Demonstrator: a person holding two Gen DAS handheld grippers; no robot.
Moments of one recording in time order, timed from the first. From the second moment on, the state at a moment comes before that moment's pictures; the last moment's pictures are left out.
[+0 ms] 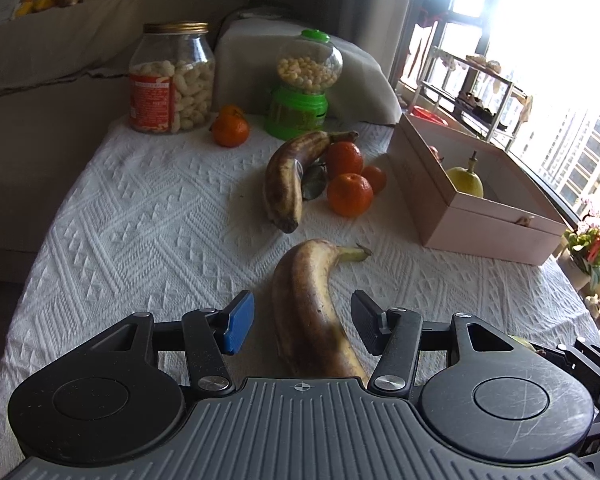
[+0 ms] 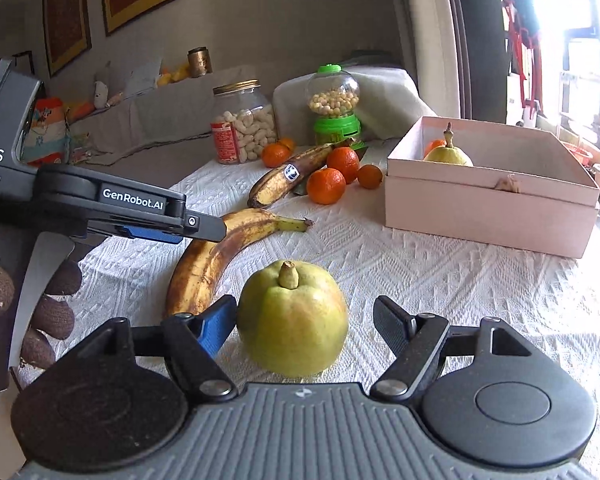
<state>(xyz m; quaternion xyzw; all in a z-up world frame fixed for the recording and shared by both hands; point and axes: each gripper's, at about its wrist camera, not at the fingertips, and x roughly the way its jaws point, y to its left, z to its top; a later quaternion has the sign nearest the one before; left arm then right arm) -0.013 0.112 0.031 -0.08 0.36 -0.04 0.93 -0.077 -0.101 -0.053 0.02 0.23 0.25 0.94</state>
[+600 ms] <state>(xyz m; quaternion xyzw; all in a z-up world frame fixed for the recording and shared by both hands) 0.029 0.089 0.021 0.01 0.47 -0.03 0.88 -0.080 -0.094 -0.054 -0.02 0.21 0.27 0.94</state>
